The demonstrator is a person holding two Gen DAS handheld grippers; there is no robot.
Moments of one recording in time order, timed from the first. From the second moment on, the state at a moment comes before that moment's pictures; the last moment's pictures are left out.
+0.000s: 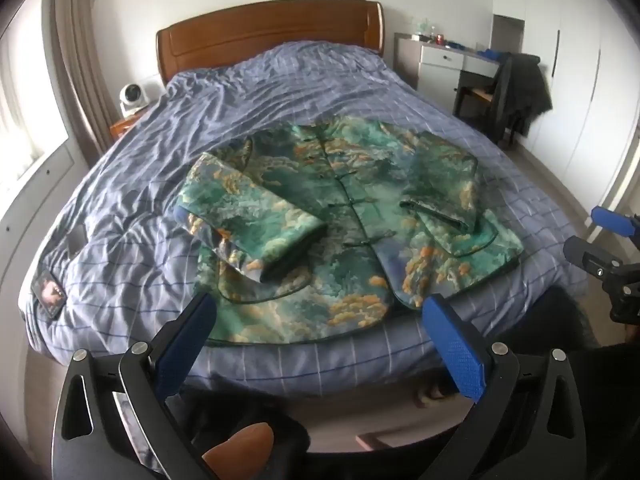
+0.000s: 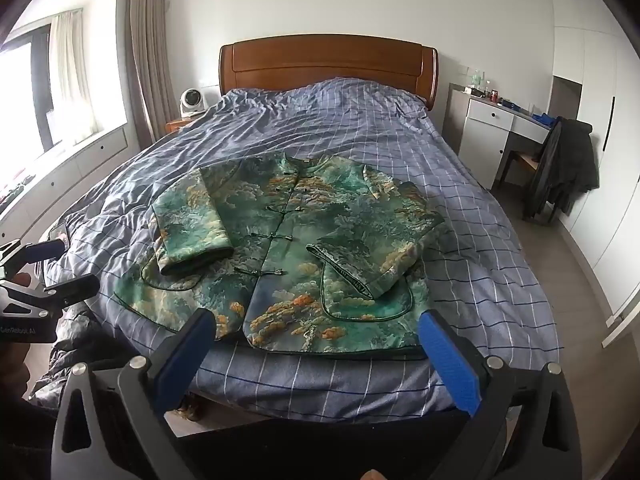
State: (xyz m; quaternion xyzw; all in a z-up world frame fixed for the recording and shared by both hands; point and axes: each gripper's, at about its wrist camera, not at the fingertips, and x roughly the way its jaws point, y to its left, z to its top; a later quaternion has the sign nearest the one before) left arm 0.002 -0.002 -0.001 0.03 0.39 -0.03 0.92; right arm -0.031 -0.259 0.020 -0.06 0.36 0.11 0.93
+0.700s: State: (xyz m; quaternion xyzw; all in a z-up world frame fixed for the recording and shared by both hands) left arm 0.001 -0.001 -0.001 0.03 0.39 -0.03 0.92; right arm -0.032 -0.257 0.015 -0.06 0.36 0.11 0.93
